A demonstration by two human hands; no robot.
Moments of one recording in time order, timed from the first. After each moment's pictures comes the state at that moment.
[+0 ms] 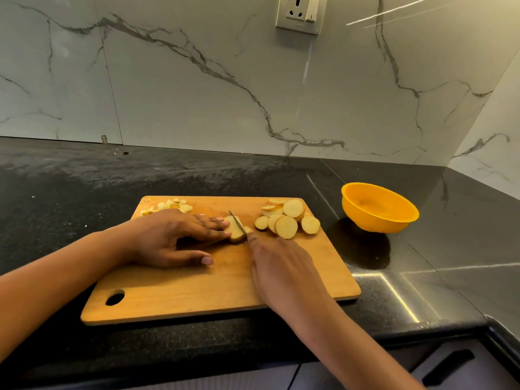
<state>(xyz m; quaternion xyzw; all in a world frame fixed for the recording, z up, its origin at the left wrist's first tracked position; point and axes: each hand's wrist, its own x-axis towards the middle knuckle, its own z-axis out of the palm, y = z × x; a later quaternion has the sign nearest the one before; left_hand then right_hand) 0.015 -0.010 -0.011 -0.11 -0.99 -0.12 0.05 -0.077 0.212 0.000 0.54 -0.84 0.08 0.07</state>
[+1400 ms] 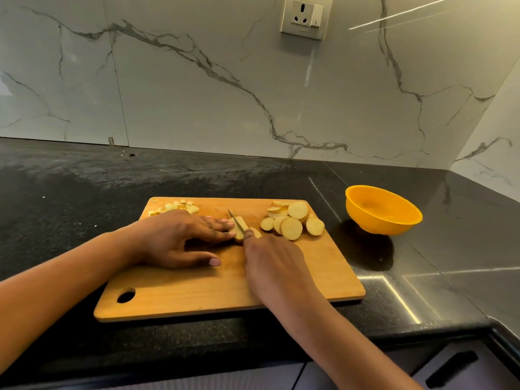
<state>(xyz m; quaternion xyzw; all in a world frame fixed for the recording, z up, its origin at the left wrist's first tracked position) 0.016 -0.009 -0.011 -0.11 -0.99 -0.08 0.05 -0.067 0.196 0.007 0.53 -0.85 0.02 0.06</state>
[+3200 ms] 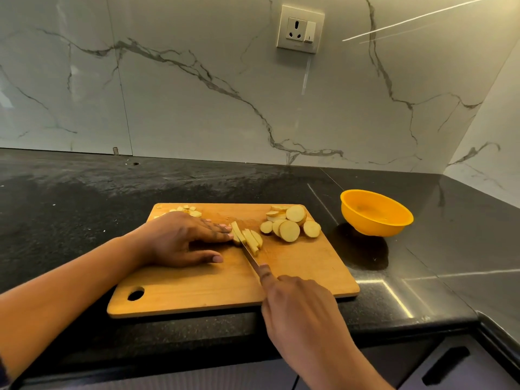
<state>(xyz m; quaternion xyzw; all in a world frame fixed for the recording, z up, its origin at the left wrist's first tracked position) 0.018 -0.009 -0.011 -0.10 -0.99 -0.05 0.12 -0.032 0.258 -0.001 0.53 -0.84 0.08 0.07</state>
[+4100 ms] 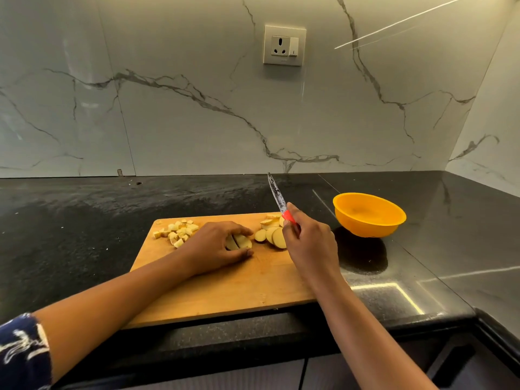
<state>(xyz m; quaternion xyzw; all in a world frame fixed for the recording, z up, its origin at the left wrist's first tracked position) -0.028 0.050 -0.008 0.09 -0.97 -0.17 0.14 -0.134 0.217 -0.010 0.37 -0.82 0.39 0.18</state>
